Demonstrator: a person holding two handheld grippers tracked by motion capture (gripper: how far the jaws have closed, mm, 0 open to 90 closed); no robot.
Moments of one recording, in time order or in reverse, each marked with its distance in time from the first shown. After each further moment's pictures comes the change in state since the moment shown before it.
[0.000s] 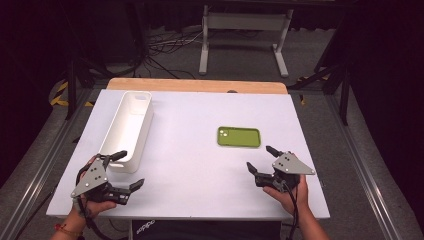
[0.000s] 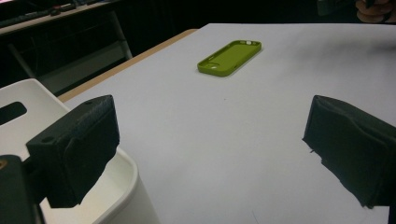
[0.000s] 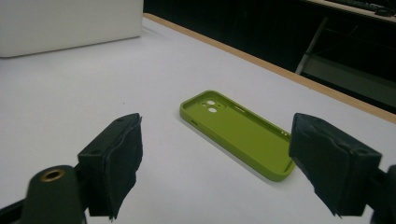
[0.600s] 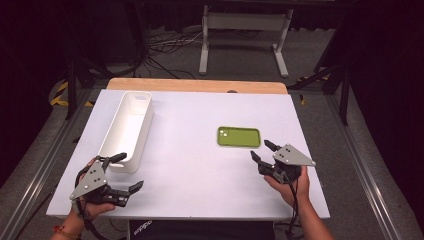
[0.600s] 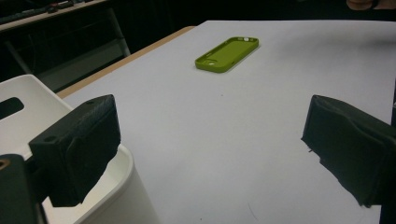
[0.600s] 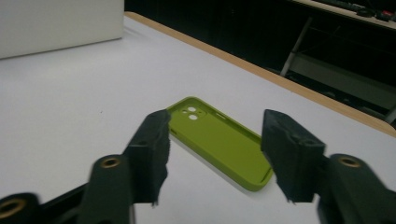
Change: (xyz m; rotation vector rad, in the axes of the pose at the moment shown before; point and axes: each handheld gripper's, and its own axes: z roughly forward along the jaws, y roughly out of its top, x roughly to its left) left arm -0.002 -0.004 -0.001 -0.002 -0.009 -0.009; right arm -0.013 0.015 0.006 0.018 -0.053 0.001
